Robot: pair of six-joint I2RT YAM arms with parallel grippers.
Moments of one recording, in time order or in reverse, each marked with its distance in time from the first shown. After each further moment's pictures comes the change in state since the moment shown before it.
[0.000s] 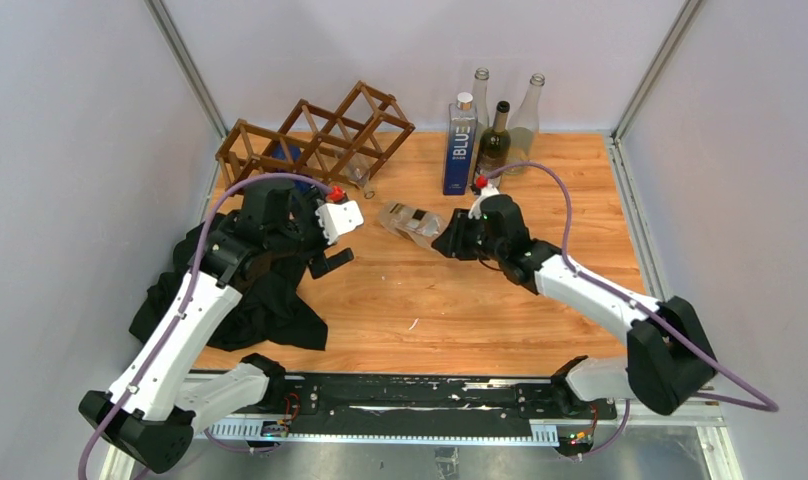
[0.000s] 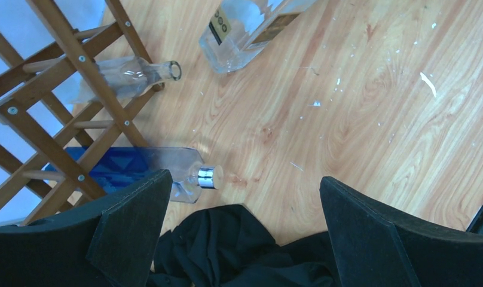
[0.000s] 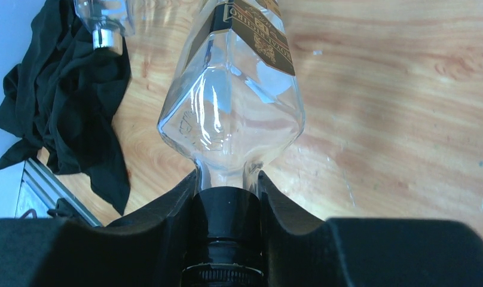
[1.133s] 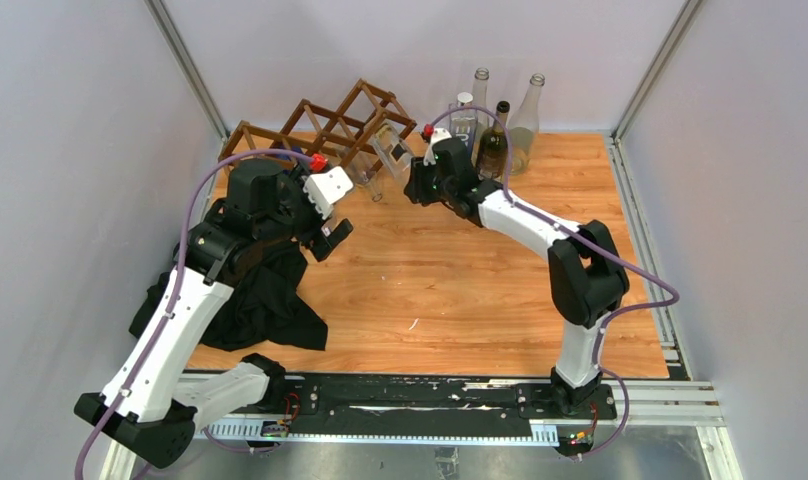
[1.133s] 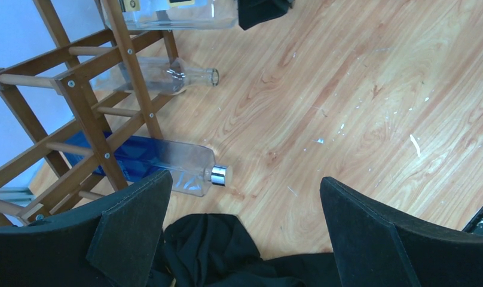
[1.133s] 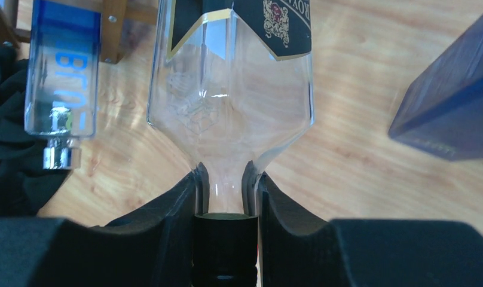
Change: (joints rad) left arm 0.000 0.024 0.140 0.005 -0.051 -0.216; right arm -0.010 0.549 0.639 -0.083 0.092 -0.293
